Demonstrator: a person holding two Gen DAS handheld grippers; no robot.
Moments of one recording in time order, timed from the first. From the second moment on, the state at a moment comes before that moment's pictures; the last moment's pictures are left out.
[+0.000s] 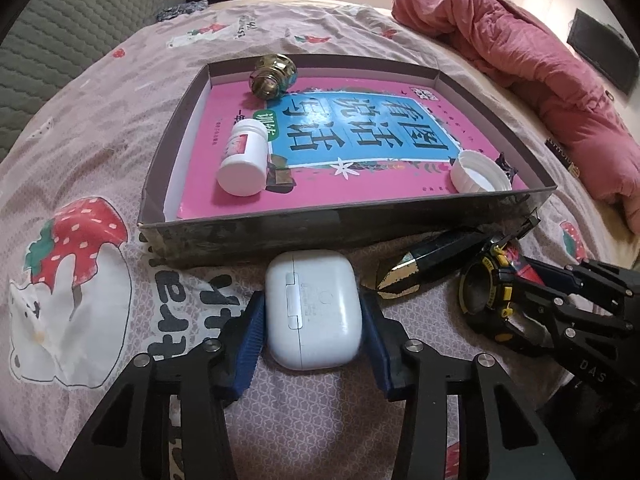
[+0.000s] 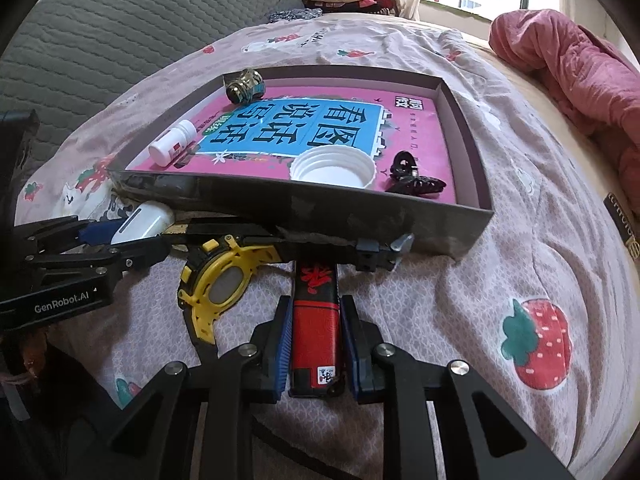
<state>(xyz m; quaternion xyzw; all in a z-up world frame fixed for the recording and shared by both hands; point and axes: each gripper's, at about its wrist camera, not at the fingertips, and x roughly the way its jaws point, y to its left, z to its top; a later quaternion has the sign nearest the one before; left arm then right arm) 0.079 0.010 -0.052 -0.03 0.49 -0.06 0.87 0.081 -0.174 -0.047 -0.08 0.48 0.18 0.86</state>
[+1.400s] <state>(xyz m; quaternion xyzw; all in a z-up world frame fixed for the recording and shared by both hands) 0.058 0.024 -0.033 -0.06 0.48 -0.06 0.87 0.053 -0.177 0.002 -0.04 0.43 0.19 0.88</state>
